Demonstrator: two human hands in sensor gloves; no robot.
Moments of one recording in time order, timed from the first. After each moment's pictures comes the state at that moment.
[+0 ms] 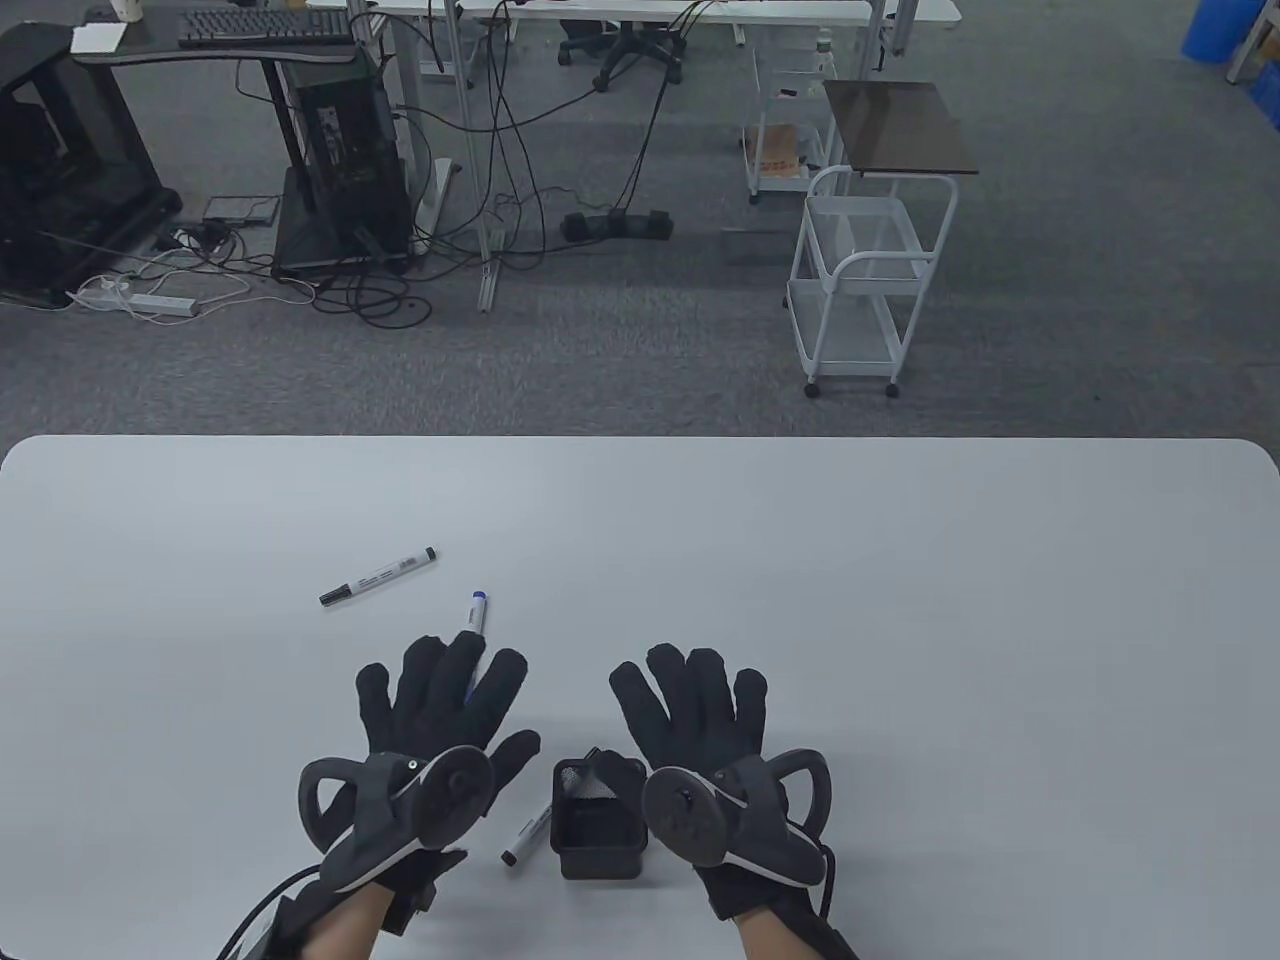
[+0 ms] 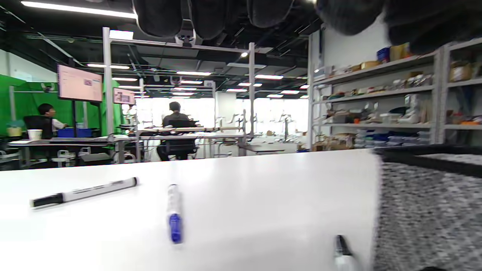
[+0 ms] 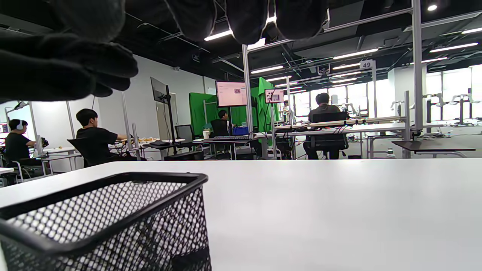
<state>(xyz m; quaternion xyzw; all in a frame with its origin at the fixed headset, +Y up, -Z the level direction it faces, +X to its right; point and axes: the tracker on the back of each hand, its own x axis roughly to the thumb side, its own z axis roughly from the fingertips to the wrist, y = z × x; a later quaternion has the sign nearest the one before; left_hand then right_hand) -0.197 -0.652 -0.284 0.08 -0.09 -0.01 0.99 0.042 -0.643 -0.268 0.21 -0.11 0.97 0.08</state>
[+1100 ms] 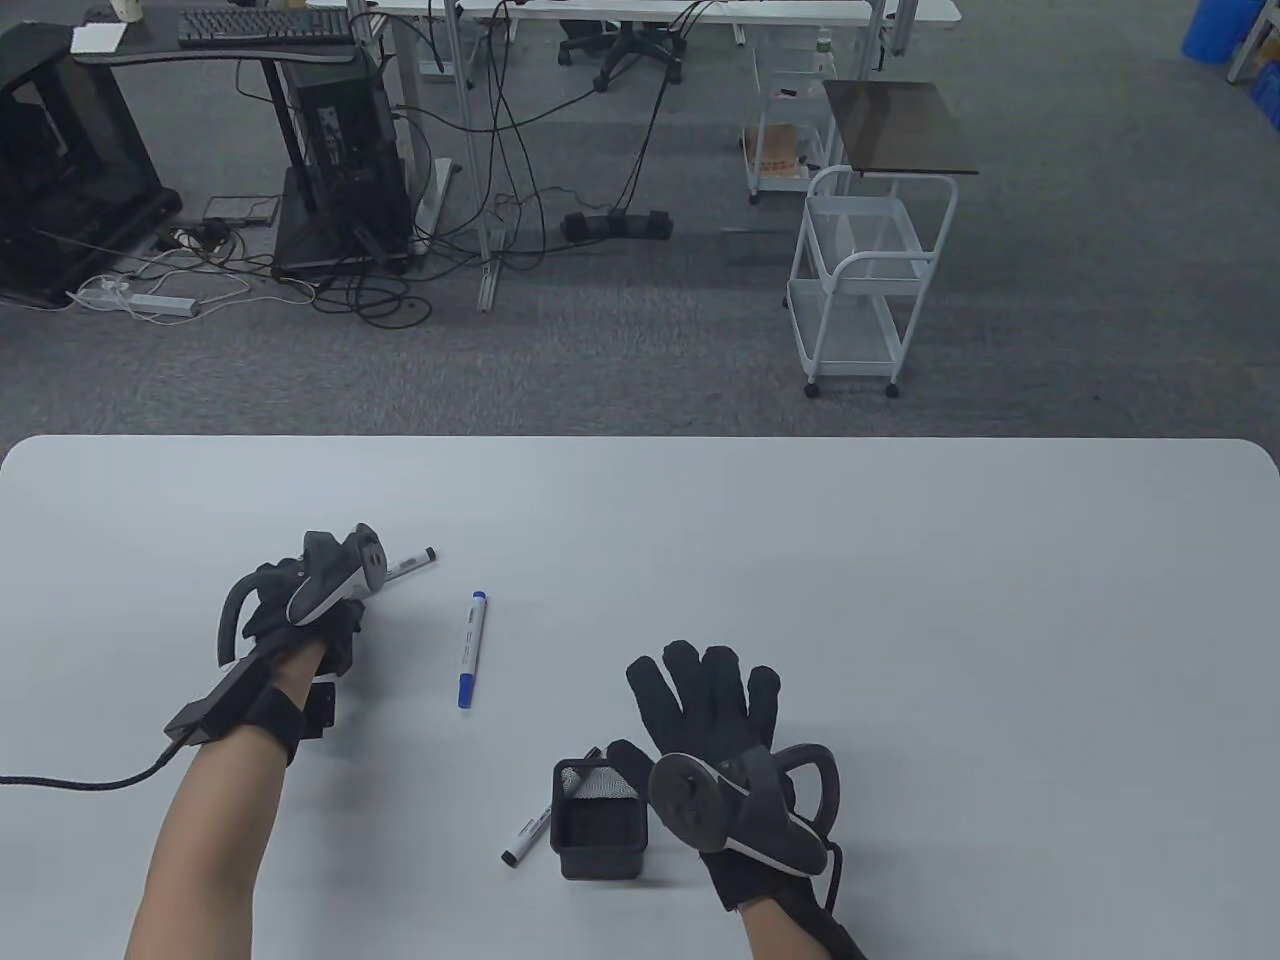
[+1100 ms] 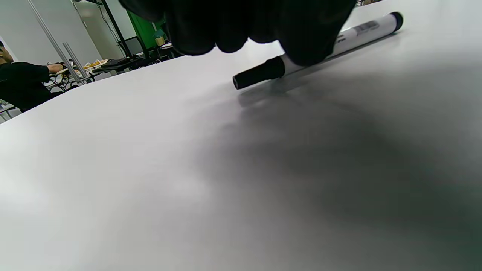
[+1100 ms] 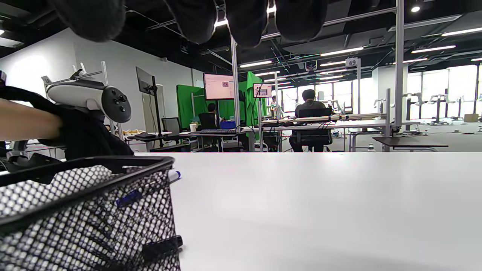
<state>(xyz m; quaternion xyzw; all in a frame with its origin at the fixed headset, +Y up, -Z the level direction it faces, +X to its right) -0.328 -0.739 -0.502 -0.15 0.17 -0.13 0.96 0.046 -0.652 -0.277 0.18 -0.09 0.98 0.05</state>
